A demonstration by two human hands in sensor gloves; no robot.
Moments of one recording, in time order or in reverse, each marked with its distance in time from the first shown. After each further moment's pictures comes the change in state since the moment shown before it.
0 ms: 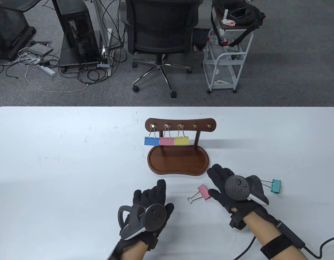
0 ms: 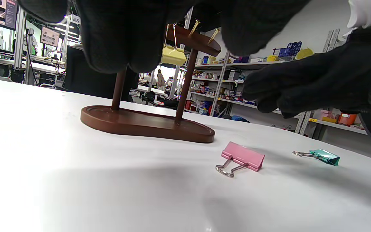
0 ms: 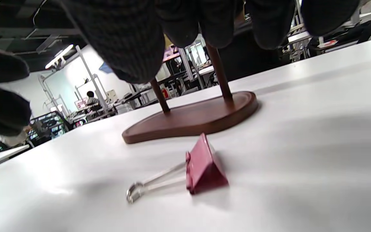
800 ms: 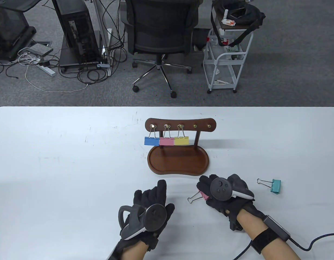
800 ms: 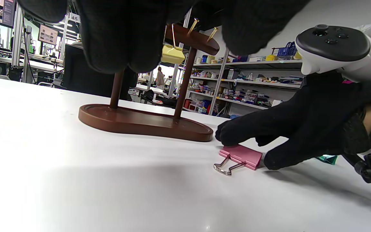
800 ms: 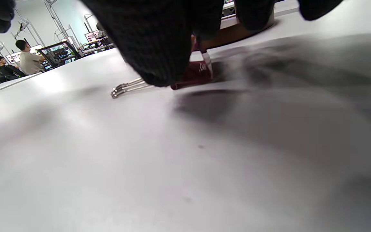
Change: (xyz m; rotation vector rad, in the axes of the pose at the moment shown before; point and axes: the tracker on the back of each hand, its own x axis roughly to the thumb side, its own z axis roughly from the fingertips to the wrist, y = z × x) left_hand 0.001 -0.001 -0.001 -0.005 -0.005 0.005; right_hand -0.008 0.049 -0.026 0.282 -0.073 0.093
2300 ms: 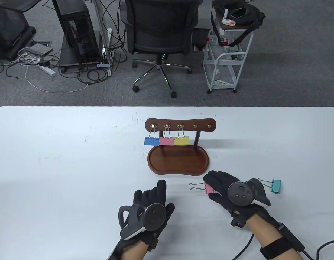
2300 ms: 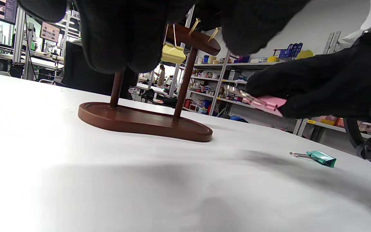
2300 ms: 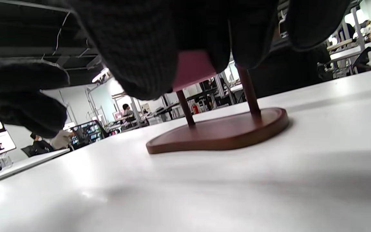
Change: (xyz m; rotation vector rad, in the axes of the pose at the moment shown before) left_hand -0.001 -0.001 -0.001 -0.002 0.006 0.018; right_hand 0.003 -0.043 0.048 -0.416 -0.089 -0.066
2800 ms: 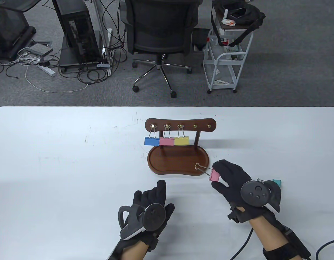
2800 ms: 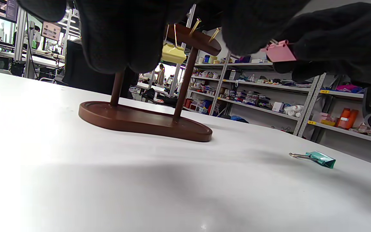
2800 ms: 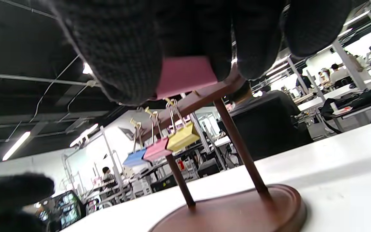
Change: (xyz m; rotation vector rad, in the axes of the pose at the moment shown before) left_hand -0.001 0.000 0.001 -0.003 0.005 0.009; right_hand 0.015 -0.047 0.008 -0.306 0.118 -0.082
